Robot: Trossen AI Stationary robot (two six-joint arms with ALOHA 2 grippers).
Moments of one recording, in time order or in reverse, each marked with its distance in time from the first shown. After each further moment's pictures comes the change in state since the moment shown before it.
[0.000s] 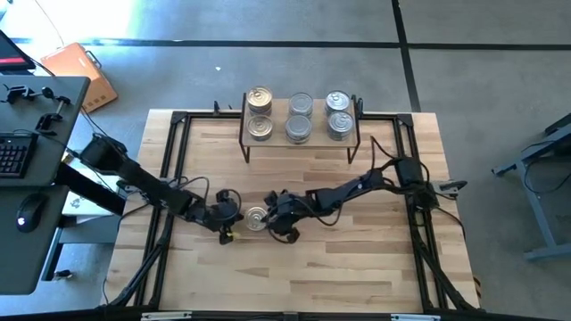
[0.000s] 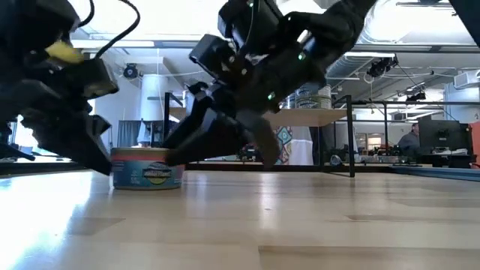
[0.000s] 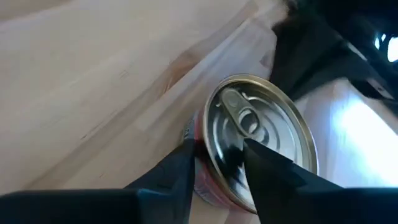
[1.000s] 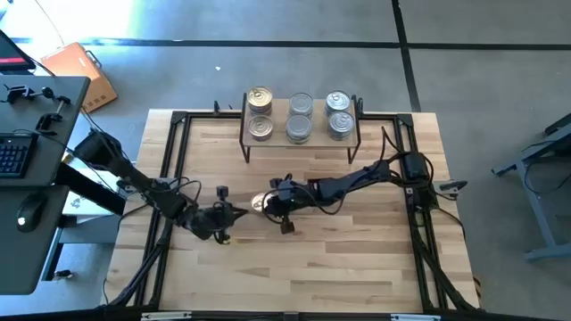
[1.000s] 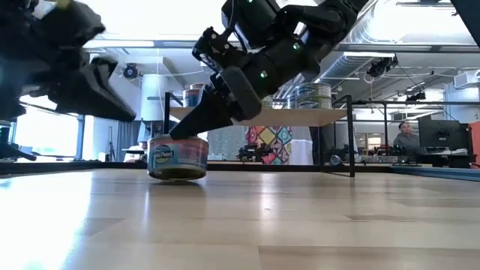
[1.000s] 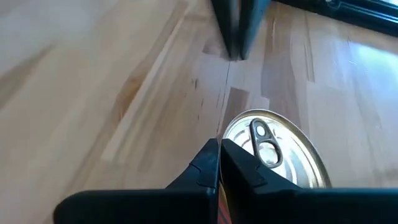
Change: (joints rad) left arm -0.133 -0.104 0.069 -0.051 -0.339 0.449; right arm -0.057 -0.076 0.005 -0.058 -0.003 0.419
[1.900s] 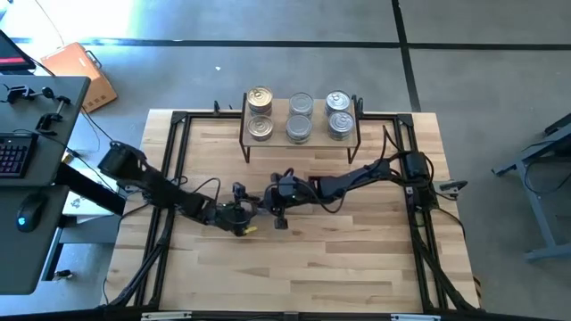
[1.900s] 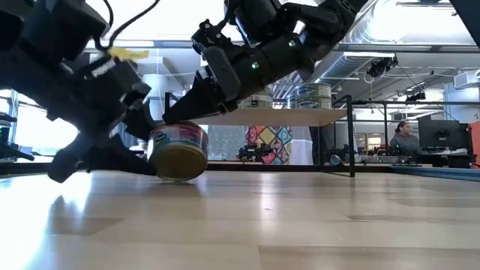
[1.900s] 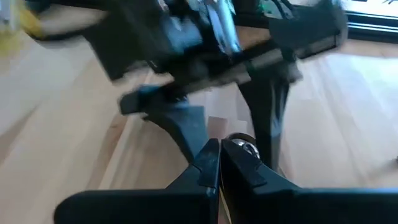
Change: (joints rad) left arm 0.195 0.334 0.001 0.323 0.080 0.369; right arm -0.012 -0.005 0.001 0.101 0.030 0.155
